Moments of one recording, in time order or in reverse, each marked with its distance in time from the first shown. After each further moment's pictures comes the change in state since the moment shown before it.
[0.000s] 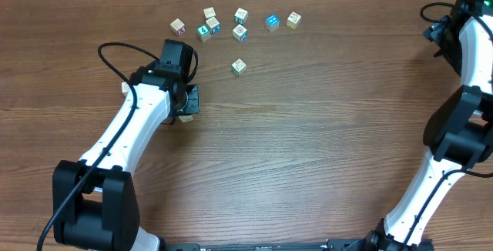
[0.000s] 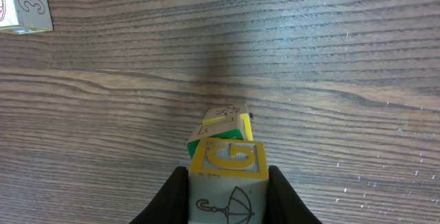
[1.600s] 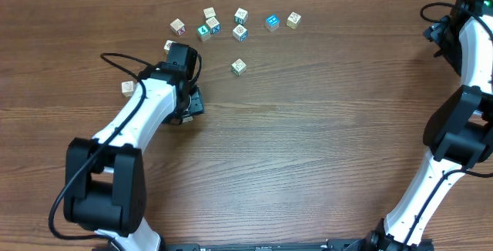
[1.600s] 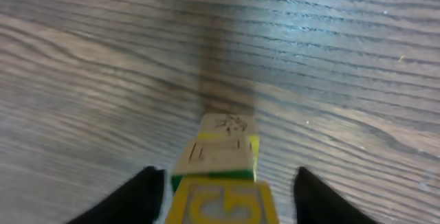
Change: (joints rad) left arm 0.000 0.115 0.002 0.029 0.001 -0.232; right arm 0.000 0.000 0.000 0.000 0.000 0.000
